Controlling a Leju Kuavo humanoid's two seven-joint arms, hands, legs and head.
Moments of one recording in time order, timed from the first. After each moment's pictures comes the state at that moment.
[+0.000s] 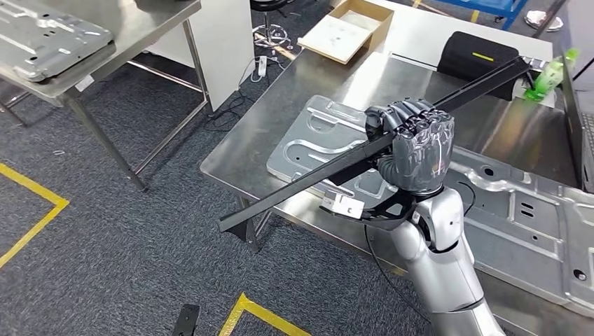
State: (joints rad) left arm -0.17 -0.22 0.58 -0.22 -0.66 0.26 -0.41; right arm -0.49 0.00 0.28 -1.64 1.14 -0.70 -0.26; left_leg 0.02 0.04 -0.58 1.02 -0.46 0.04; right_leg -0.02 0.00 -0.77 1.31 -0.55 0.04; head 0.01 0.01
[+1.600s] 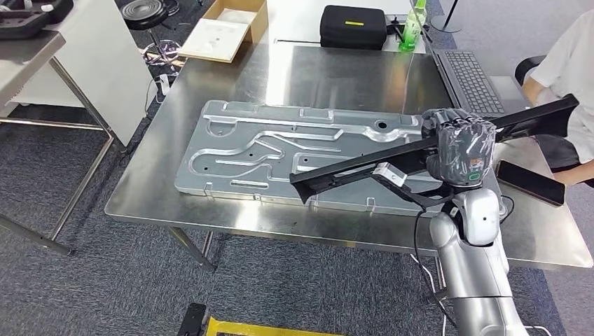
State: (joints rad) left arm -0.18 -0.21 0.58 -0.22 -0.69 0.19 -0.45; right arm -0.49 -0.04 0.02 -1.41 1.23 -0.70 -0.25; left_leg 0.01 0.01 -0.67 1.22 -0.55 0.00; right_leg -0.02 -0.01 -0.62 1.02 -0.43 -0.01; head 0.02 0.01
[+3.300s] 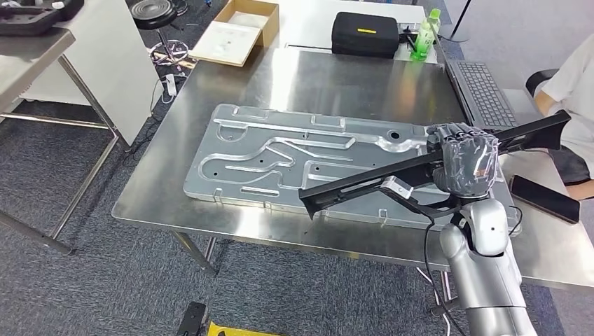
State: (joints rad) left arm -0.18 -0.22 0.57 -0.22 -0.70 0.16 -0.48; right arm -0.45 -0.12 0.02 -1.39 1.22 -0.70 -0.24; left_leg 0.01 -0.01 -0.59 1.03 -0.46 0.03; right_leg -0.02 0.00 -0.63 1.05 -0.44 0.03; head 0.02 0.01
